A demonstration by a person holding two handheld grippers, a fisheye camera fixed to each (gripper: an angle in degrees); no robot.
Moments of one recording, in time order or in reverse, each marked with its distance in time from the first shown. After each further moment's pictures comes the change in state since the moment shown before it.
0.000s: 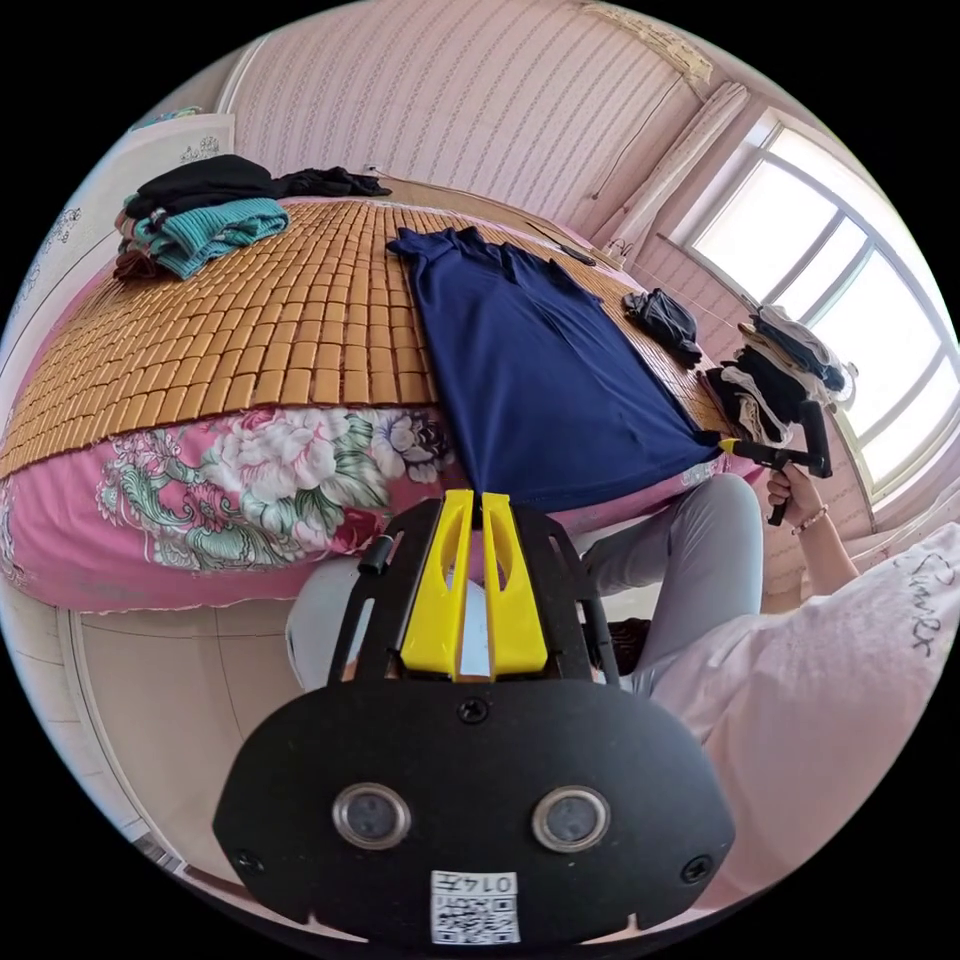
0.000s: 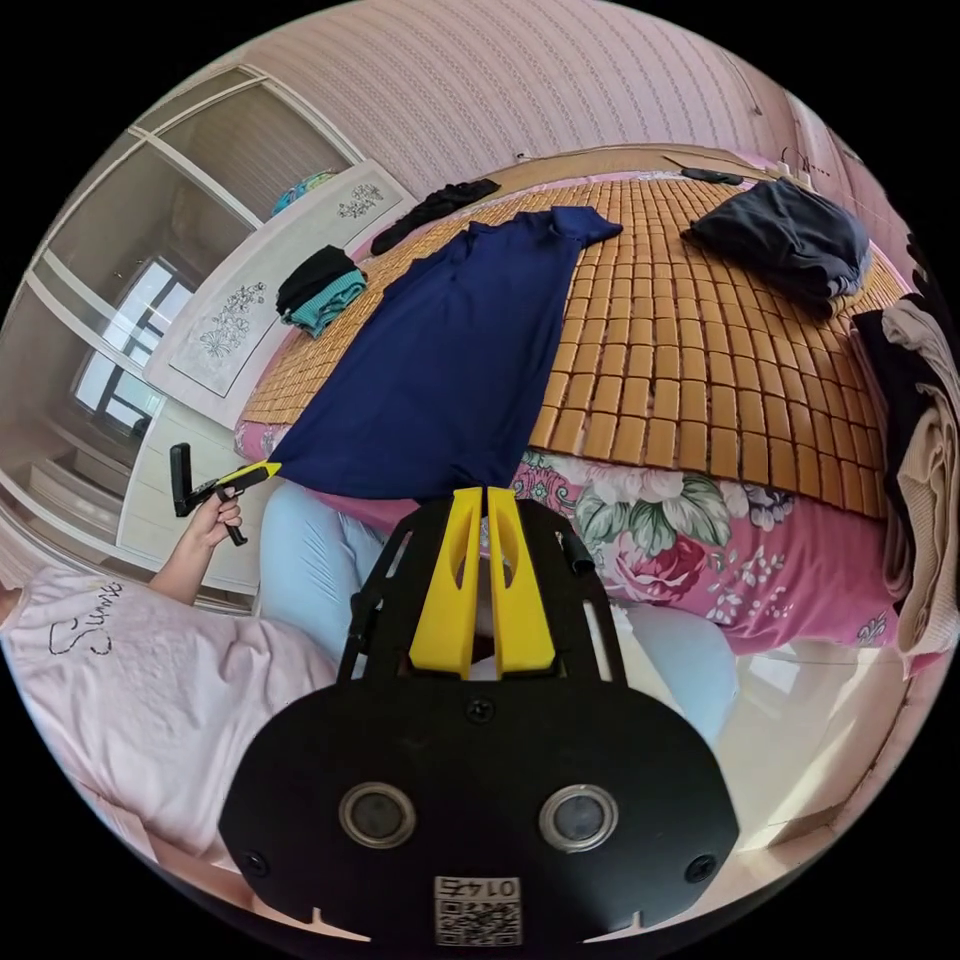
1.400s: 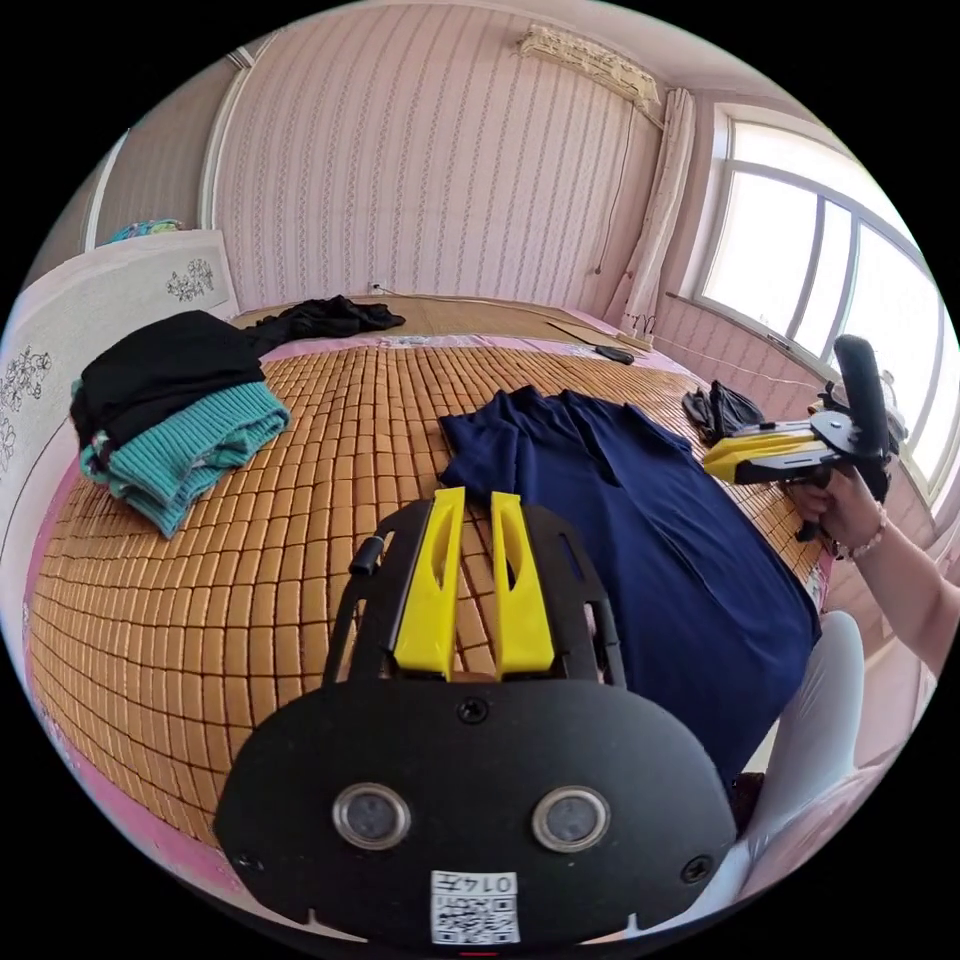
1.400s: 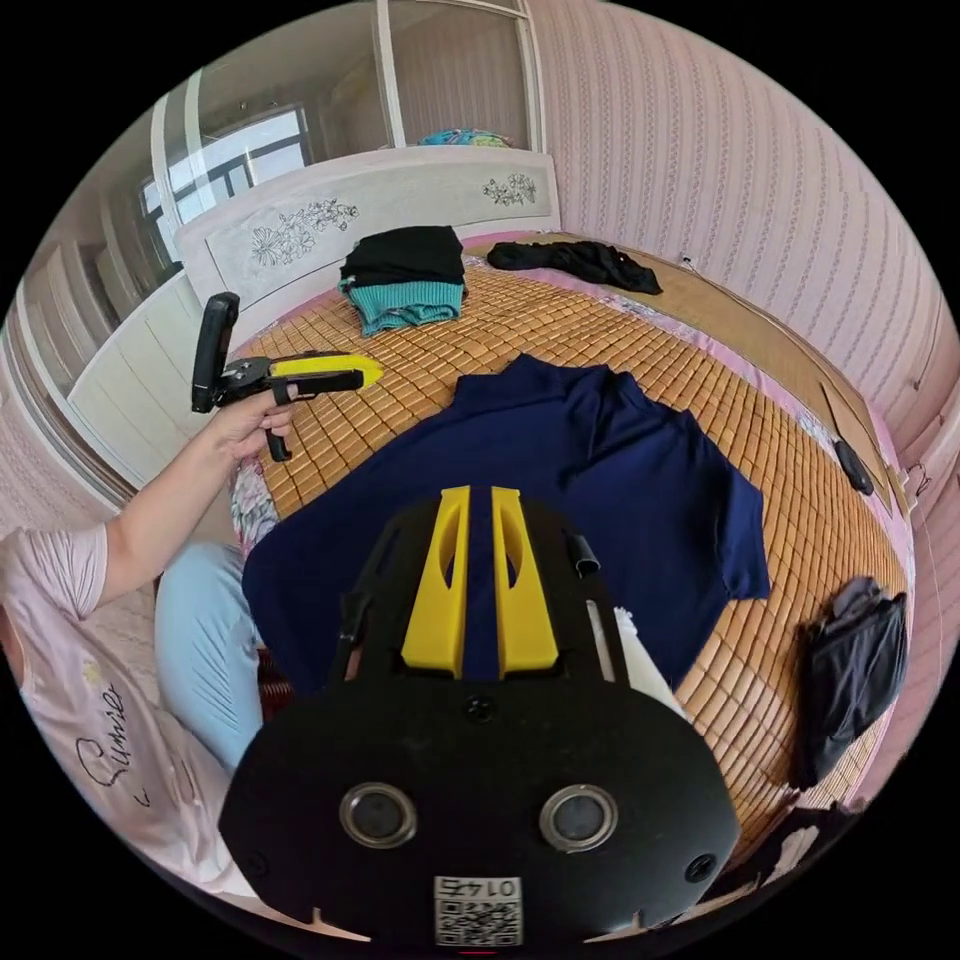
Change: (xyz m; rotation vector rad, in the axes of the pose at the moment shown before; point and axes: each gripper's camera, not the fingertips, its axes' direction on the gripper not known) left arm -0.115 -0.199 0.103 0.245 -0.152 0.153; right arm -0.243 -0.284 0.263 0.027 0.134 -0.518
